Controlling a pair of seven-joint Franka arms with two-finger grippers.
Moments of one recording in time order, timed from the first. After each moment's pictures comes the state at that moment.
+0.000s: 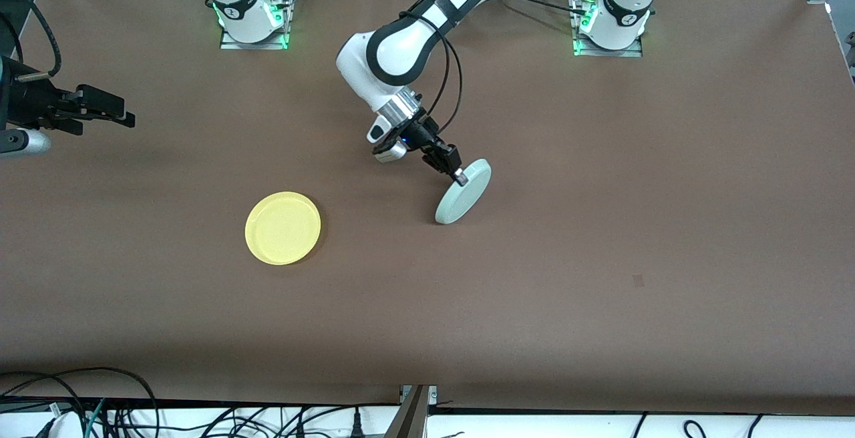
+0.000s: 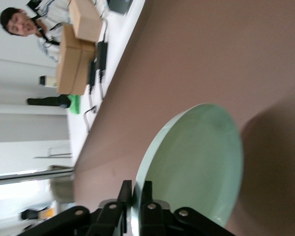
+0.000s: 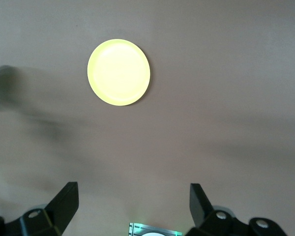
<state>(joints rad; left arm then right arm) -1.00 0.85 -0.02 -1.25 0.92 1.68 -0.71 0.12 0.14 -0.16 -1.43 0.15 1.43 -0.12</state>
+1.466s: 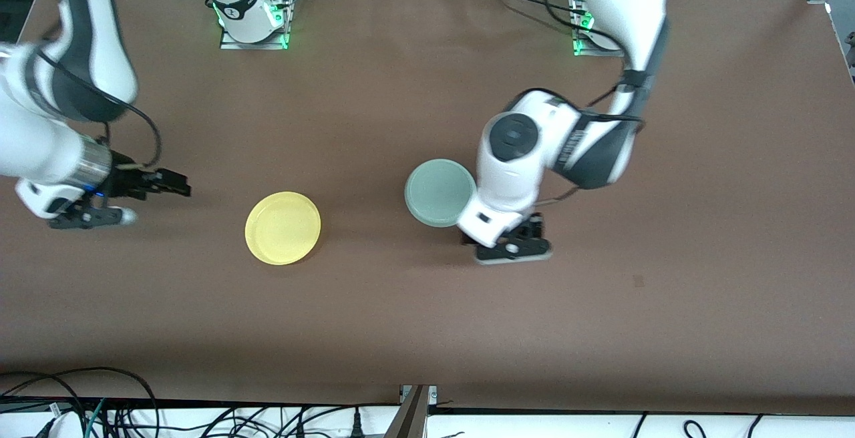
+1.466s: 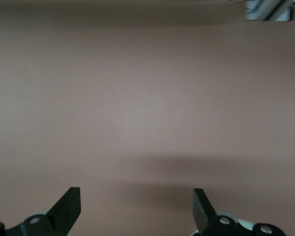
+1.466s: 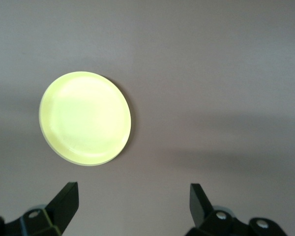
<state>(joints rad) -0.45 0.69 -0.03 -1.21 0.18 1.96 -0.59 0.16 0.30 -0.15 -1.78 0.15 2.02 -0.12</state>
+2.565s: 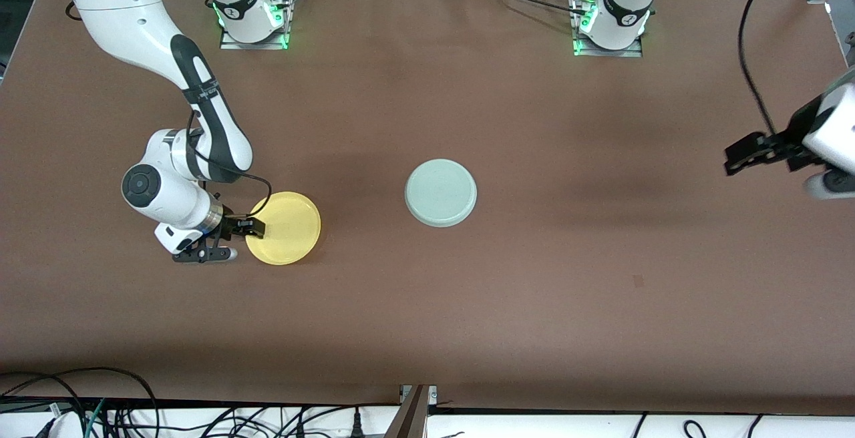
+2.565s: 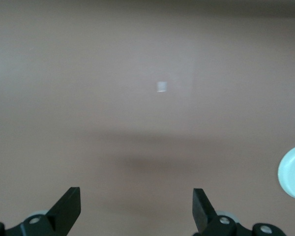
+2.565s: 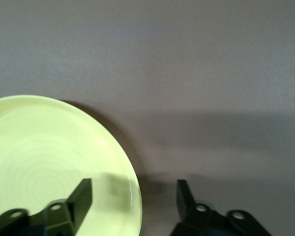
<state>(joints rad) -0.03 0.15 0.02 -1.40 0.05 1.55 -0.13 0.21 0.61 -0.10 -1.86 0.19 2.48 -0.07</state>
